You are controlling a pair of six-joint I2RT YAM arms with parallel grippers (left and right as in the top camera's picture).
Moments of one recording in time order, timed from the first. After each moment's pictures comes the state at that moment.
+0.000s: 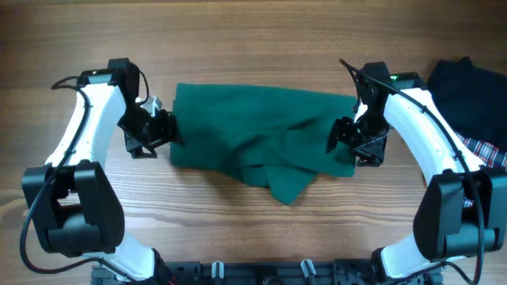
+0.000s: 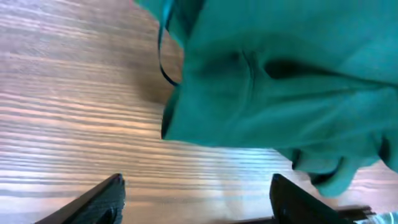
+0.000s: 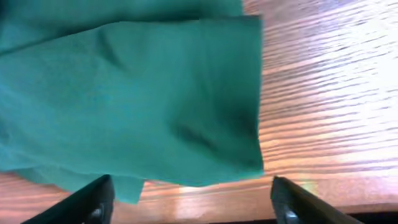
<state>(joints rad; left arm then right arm) 0.07 1.79 1.32 -1.25 0.28 -0.22 0.11 1.73 1.25 -1.25 -0.20 0.47</state>
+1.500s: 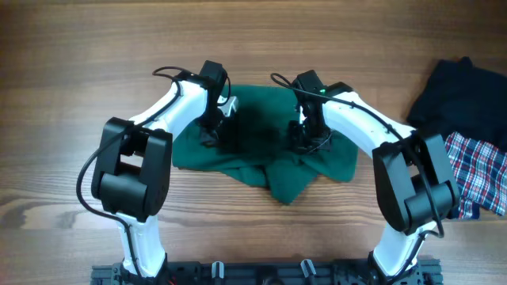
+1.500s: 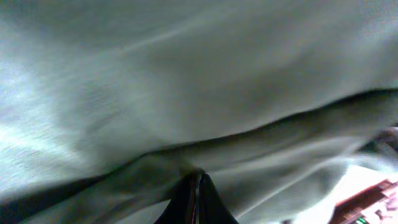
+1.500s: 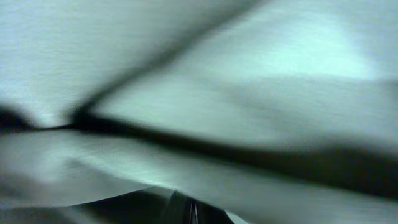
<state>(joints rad) -0.33 2.05 1.37 -0.95 0.44 -0.29 0.39 1.95 1.25 -0.90 -0.17 0.46</state>
